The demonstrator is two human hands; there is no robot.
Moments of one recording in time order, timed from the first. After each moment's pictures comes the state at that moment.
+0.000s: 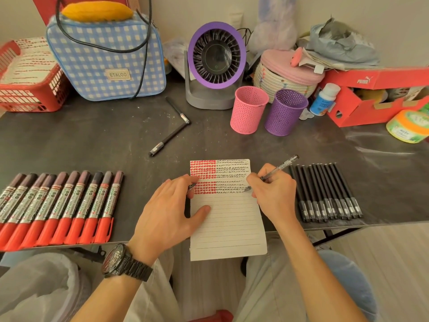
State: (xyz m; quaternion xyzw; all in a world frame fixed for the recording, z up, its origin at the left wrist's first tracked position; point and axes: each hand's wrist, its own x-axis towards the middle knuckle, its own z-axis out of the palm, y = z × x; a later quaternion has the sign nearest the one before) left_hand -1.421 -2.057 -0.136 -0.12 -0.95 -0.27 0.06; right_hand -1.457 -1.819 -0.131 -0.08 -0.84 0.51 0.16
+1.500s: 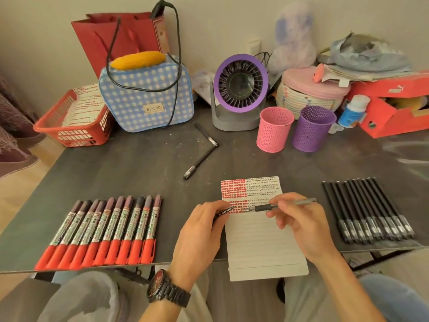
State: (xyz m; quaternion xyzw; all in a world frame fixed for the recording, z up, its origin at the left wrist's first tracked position) left_hand -1.410 -2.061 -0.134 -0.10 -0.92 -0.36 0.10; right_hand -1.429 -1.830 -0.119 0.02 -0.62 0.78 0.01
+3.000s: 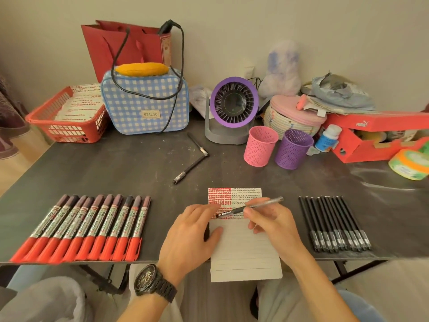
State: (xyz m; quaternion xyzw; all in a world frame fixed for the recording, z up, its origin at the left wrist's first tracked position) left_hand -1.413 -2.057 -0.137 -0.15 -0.95 -0.25 0.11; right_hand -1.426 -1.839 -0.093 0.00 -0.72 0.69 -0.03
